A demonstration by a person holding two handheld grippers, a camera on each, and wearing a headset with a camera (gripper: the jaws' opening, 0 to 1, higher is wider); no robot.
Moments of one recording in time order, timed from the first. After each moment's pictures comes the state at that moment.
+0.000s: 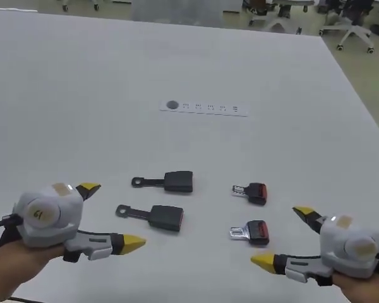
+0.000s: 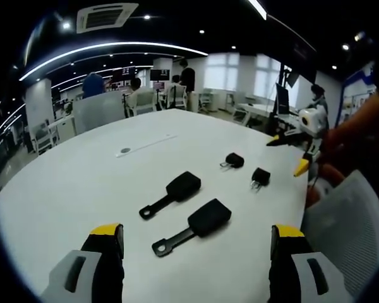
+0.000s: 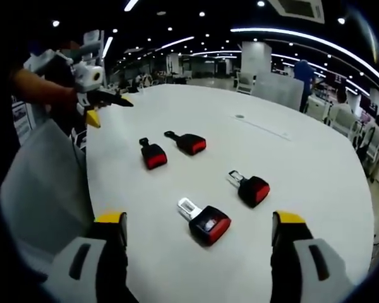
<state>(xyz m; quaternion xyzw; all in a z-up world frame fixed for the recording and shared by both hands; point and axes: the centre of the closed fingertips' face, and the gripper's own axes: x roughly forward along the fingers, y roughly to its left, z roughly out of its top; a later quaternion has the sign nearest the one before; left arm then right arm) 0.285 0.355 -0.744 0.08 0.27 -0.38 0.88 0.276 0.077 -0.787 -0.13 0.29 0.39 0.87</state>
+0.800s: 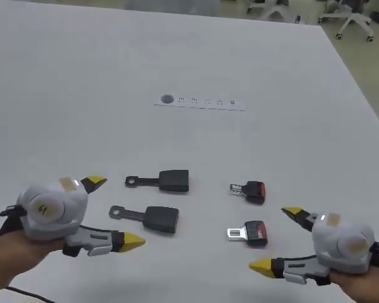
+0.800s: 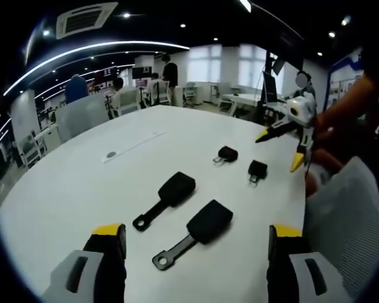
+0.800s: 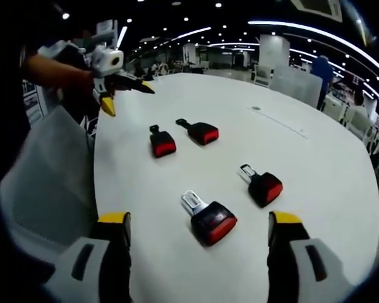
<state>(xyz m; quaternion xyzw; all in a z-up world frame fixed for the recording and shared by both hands) 0.303 0.339 -0.755 0.12 0.28 -0.43 0.85 0.279 0.082 -0.805 -0.15 0.31 0.44 0.83</state>
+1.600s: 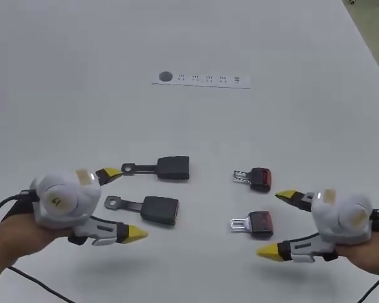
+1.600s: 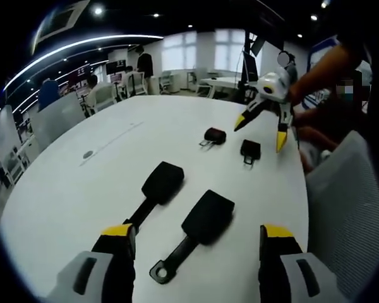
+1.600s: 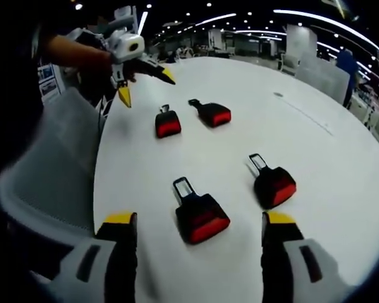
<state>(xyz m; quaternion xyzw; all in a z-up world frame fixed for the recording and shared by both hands) 0.318 0.320 -0.793 0.17 0.30 -0.49 0.80 0.296 0.078 -0.835 -0.19 0.35 0.51 0.76</state>
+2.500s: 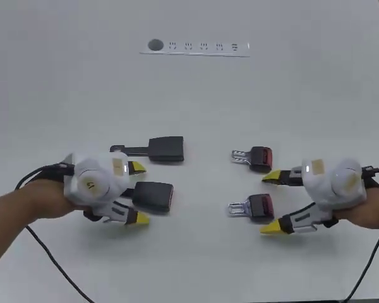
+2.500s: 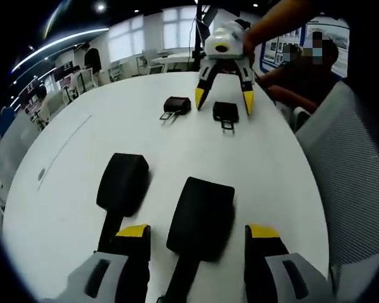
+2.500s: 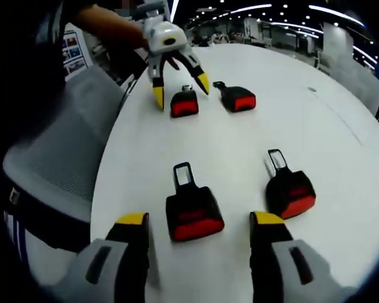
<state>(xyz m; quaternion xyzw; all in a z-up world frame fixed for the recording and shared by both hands) 0.323 0.285 -0.859 0.27 0.32 -0.60 0.68 0.299 0.079 -0.858 -0.23 0.38 0.60 0.67</state>
